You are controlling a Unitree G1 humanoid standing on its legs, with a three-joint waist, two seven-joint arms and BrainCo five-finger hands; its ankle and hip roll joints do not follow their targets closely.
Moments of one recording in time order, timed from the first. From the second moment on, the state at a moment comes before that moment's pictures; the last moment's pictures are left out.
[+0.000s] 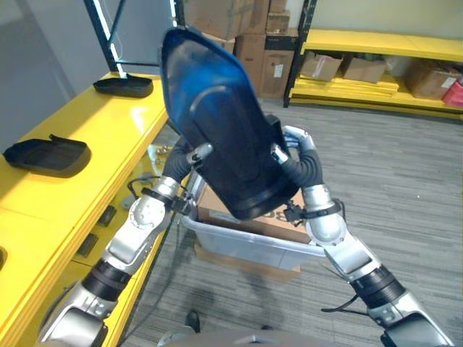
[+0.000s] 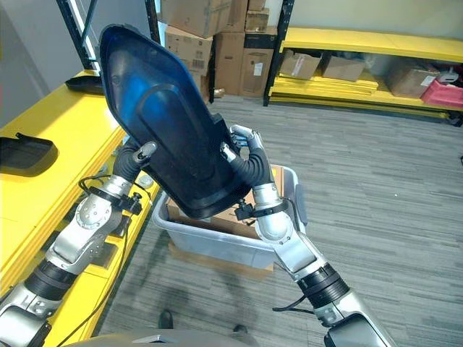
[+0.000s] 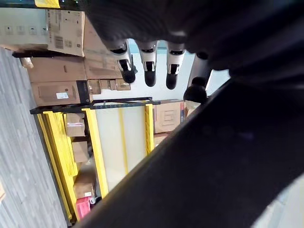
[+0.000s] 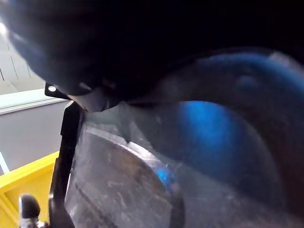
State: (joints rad) left arm -0.32 0.45 -0.40 -0.14 -0.43 -0.11 0.06; right arm -0.28 -0.57 0.42 -0.13 -0.04 -0.38 -0.44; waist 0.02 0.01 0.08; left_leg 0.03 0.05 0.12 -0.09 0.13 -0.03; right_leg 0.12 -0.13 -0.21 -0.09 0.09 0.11
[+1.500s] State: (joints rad) left arm -0.31 0.41 -0.43 -0.01 -0.45 -0.05 0.13; right arm -0.28 -0.68 0.33 -0.07 -0.34 -0.29 -0.52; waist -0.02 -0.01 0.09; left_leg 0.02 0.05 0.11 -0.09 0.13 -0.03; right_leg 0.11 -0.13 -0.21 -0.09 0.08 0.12
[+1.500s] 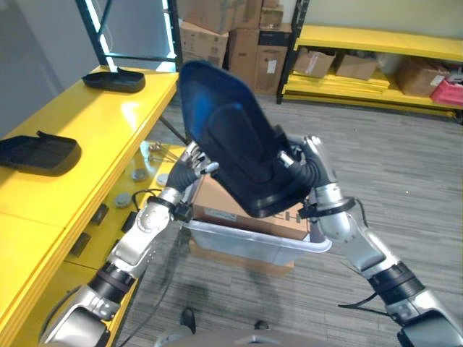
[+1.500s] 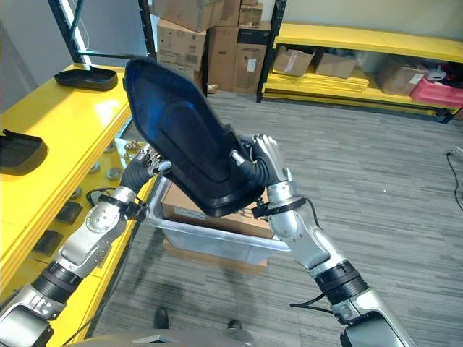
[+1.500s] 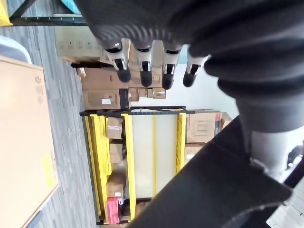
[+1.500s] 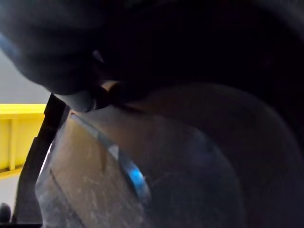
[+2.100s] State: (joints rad) left arm -0.37 0.32 -0.43 -0.01 -0.53 -0.04 0.08; right arm -0.40 -0.63 0.34 0.00 -0.40 -0.27 -0.68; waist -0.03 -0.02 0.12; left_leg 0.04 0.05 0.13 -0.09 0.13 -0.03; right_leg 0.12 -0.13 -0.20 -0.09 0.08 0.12
